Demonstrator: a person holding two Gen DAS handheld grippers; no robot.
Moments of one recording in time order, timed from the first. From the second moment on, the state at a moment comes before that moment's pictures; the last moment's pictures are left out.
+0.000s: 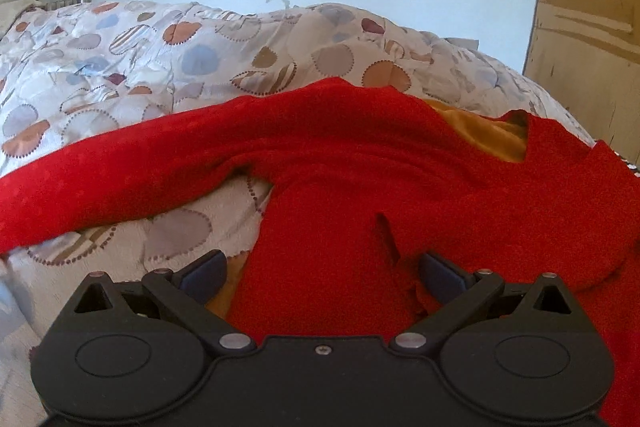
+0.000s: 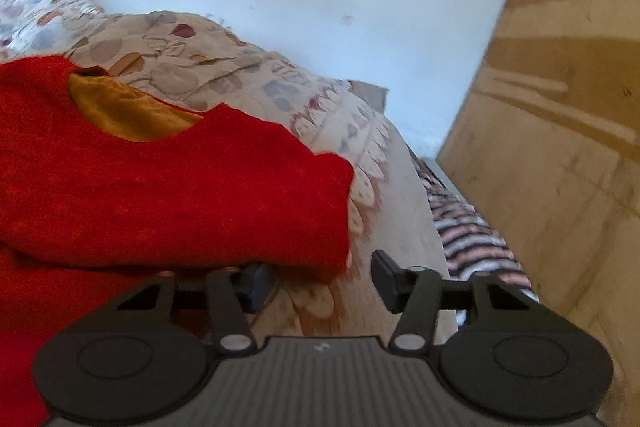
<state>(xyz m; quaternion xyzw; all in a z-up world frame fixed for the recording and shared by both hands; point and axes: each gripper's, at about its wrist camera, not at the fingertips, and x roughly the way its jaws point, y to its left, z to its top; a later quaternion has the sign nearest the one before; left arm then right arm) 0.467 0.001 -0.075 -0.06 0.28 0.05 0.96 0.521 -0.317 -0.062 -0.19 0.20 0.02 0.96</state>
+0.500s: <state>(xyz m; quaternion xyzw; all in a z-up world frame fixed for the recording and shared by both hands) 0.468 0.003 -0.081 -0.06 0.27 0.04 0.96 0.512 -0.352 -0.064 -0.04 0.25 0.00 0.97</state>
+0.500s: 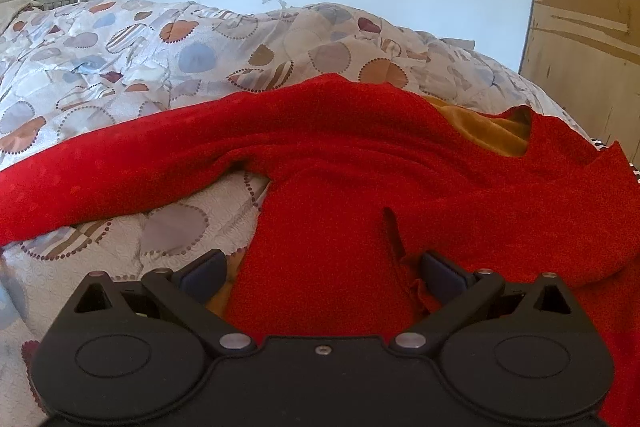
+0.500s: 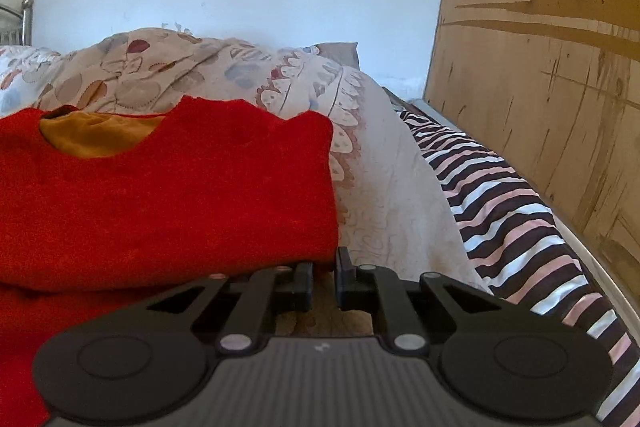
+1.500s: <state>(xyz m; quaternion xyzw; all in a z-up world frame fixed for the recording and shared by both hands) 0.464 0.010 -0.087 -0.08 0.26 0.03 0.96 0.545 -0.367 -0.063 0.02 0.23 -0.12 0.97</state>
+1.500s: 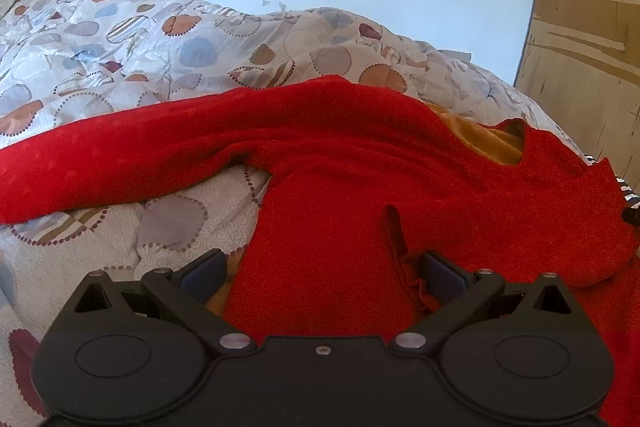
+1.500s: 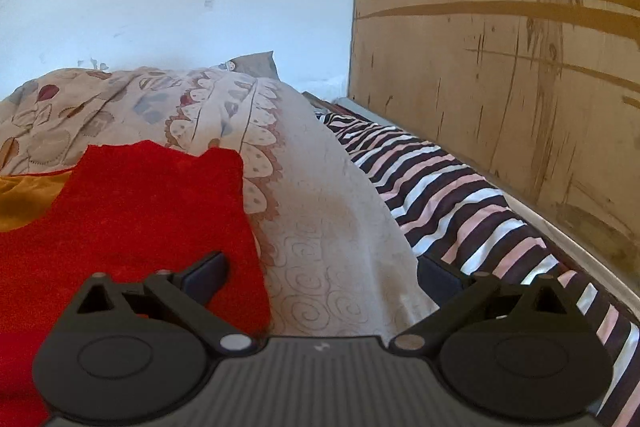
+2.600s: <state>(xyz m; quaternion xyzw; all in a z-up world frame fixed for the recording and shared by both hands) 0.312 0.242 -0.066 -0.28 0.24 0.24 0.90 0.321 -0.237 -0.006 0.02 0.23 0.11 0.97</state>
